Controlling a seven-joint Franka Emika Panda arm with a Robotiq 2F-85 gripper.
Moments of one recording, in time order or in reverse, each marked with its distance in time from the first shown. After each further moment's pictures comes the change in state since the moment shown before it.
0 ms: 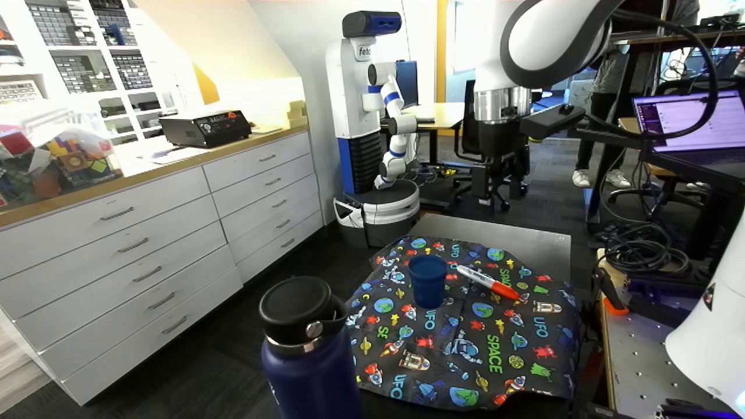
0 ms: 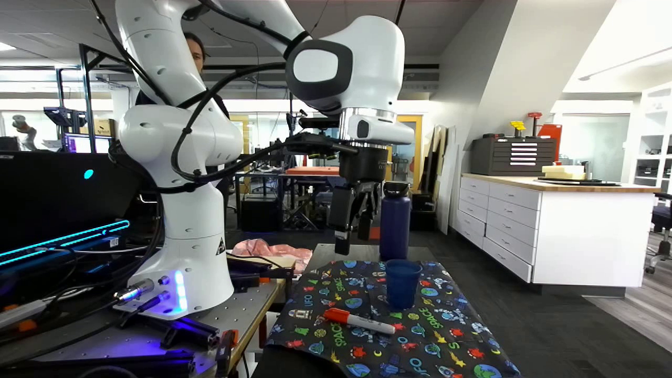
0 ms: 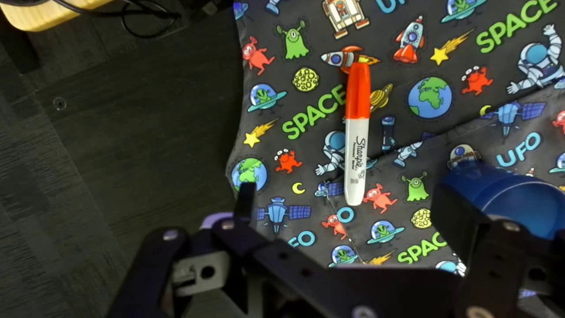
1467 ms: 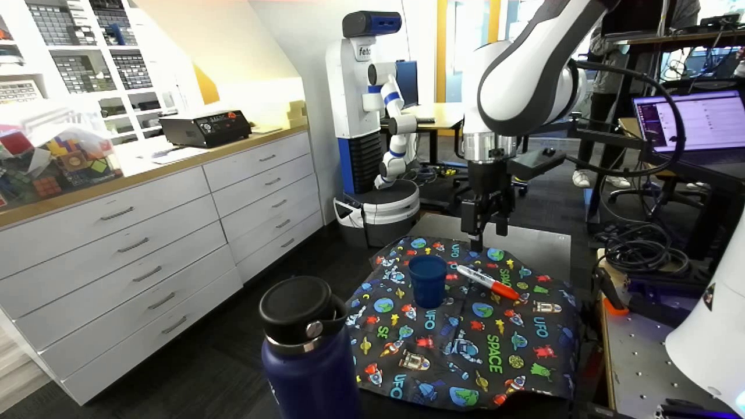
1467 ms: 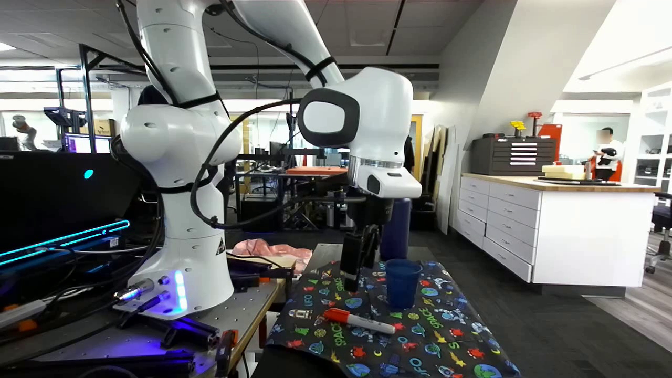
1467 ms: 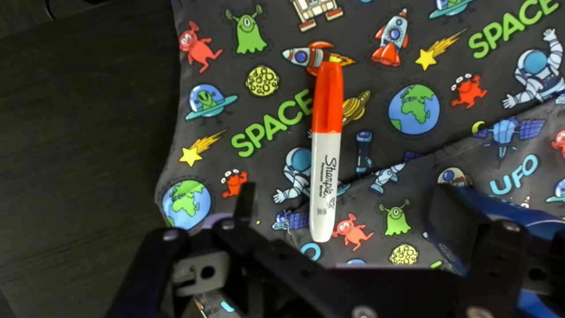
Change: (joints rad) arm 0.059 0.228 -0.019 0.000 0.169 0.193 -0.147
